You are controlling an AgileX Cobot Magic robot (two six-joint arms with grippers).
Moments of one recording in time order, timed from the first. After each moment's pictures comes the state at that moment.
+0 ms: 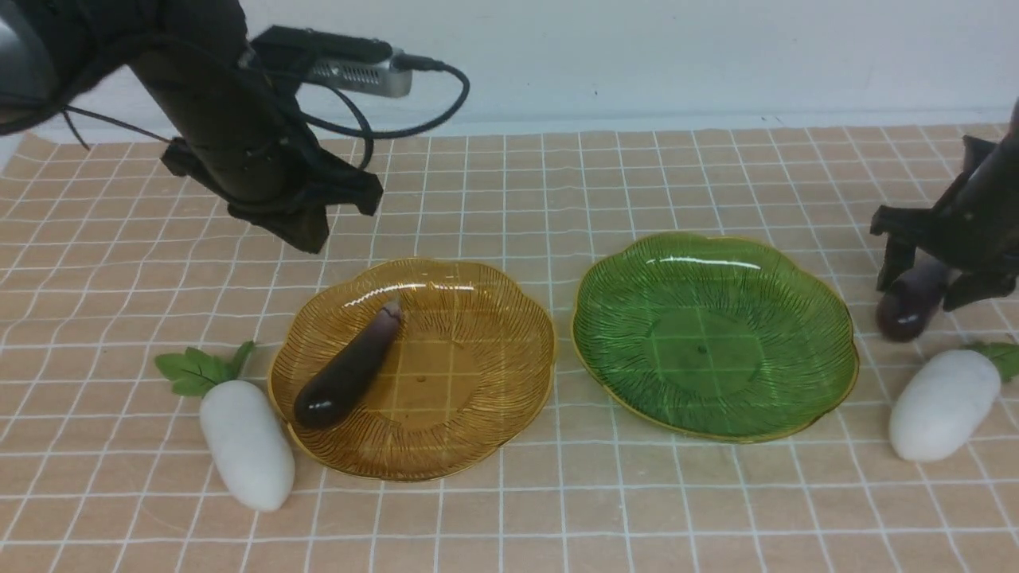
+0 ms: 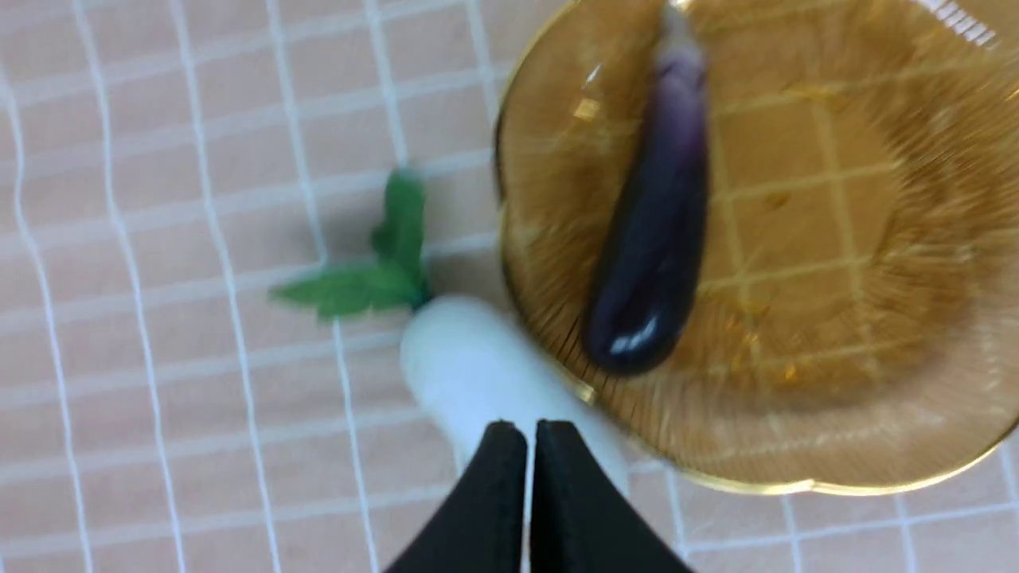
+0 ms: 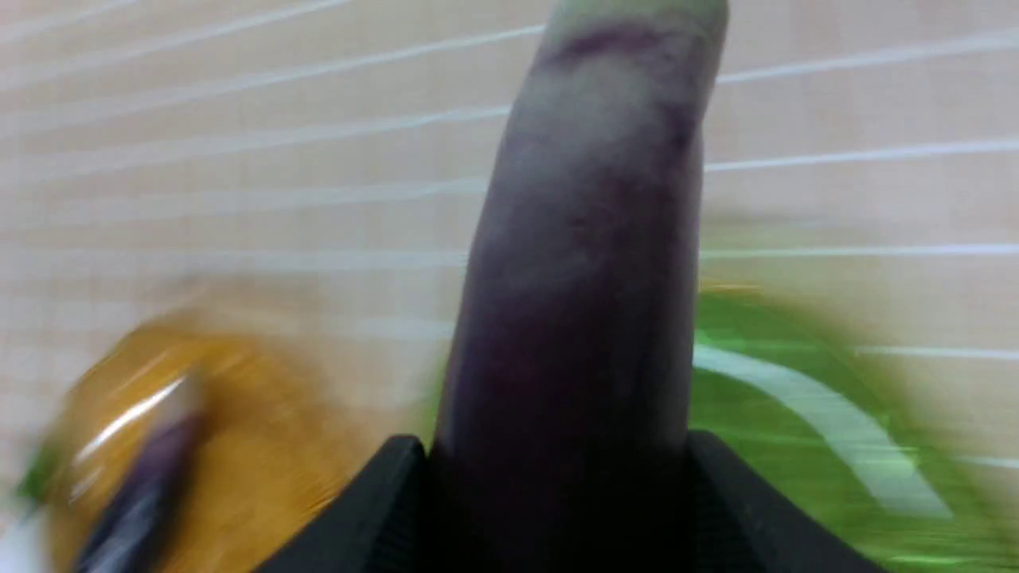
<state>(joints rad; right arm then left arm) 0.04 2.05 -2.01 0.47 1.23 0.01 -0.22 1.52 -1.45 0.07 1.17 -0.10</state>
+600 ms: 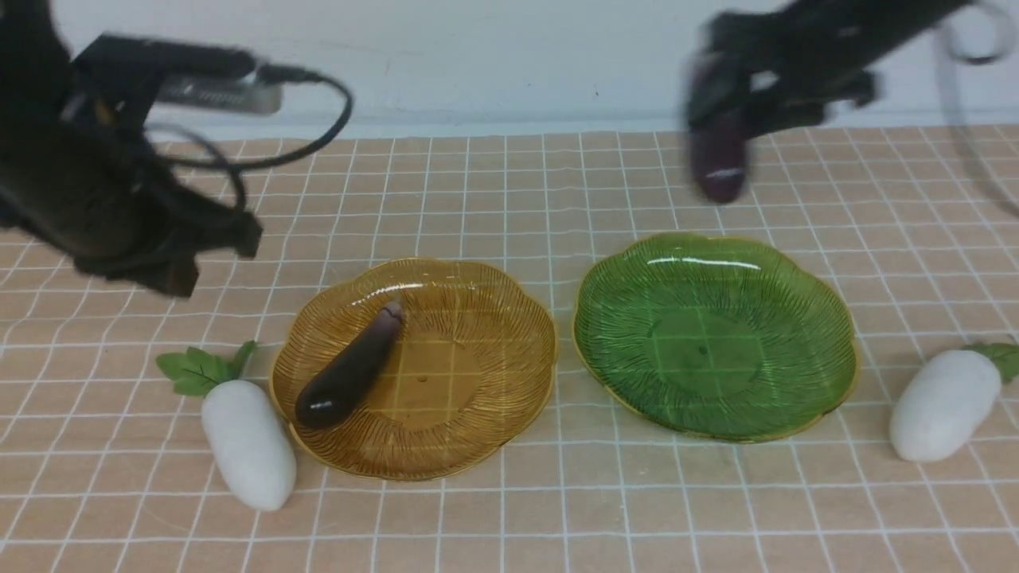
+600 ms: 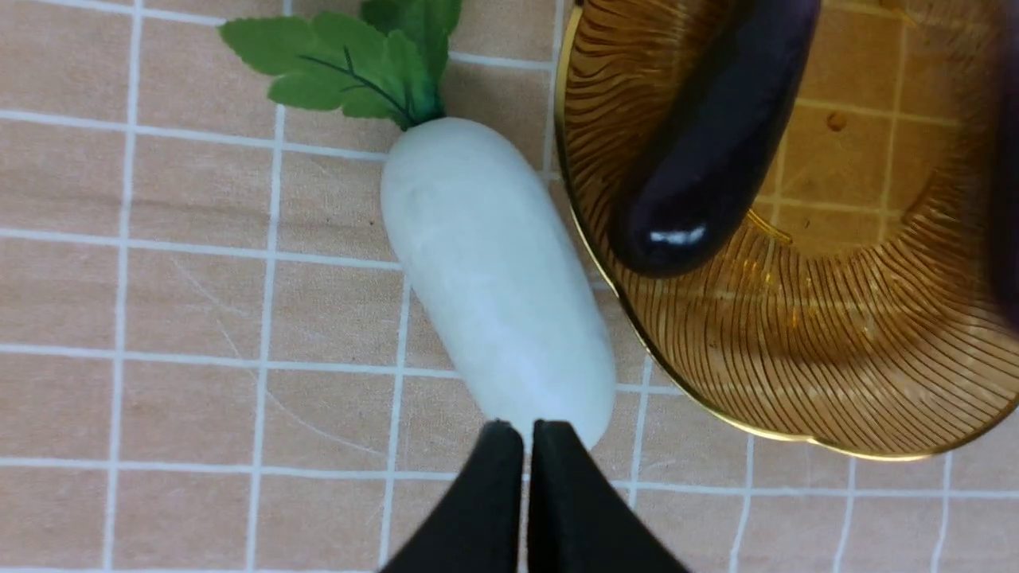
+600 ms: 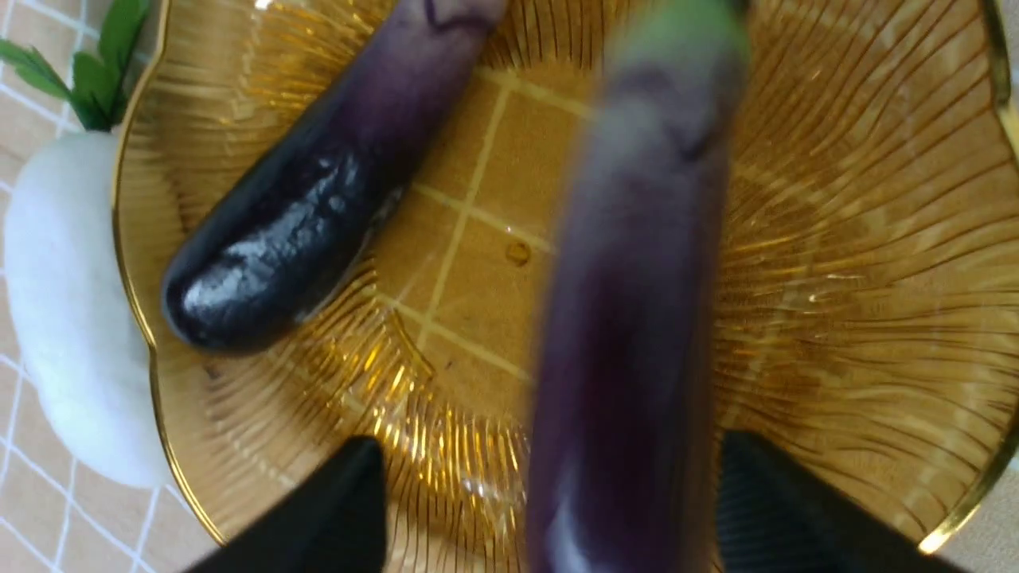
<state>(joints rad) 0.57 2.24 -2.01 0.45 1.16 0.10 0.07 1.43 -1.15 -0.26 1.03 0.00</state>
